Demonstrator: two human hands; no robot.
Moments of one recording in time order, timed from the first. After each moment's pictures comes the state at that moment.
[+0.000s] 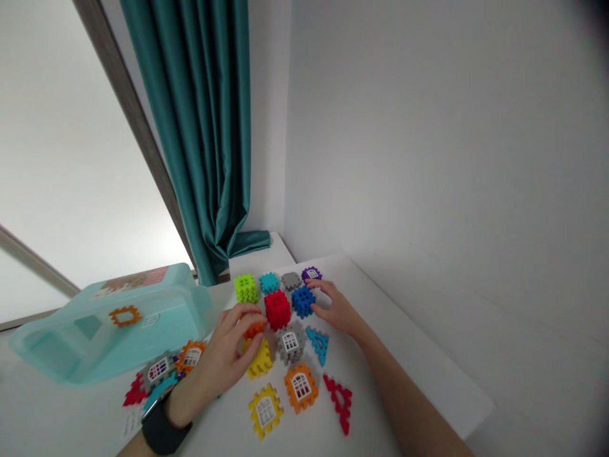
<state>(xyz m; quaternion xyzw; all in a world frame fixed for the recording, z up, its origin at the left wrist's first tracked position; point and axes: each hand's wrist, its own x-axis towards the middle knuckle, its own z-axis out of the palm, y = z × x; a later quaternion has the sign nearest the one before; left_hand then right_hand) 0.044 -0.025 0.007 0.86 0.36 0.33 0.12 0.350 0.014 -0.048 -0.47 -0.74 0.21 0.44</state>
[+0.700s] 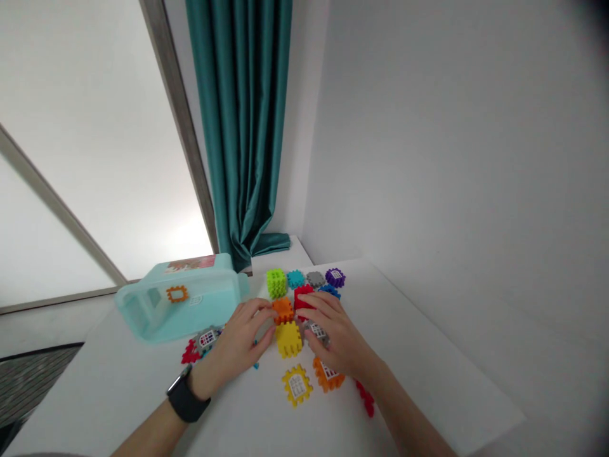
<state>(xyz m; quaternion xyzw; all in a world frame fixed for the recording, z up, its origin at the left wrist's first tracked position) -0.002 -0.046 0.018 0.87 0.37 0.31 0.07 0.249 -0.062 0.020 -0.36 -0.86 0.03 0.35</state>
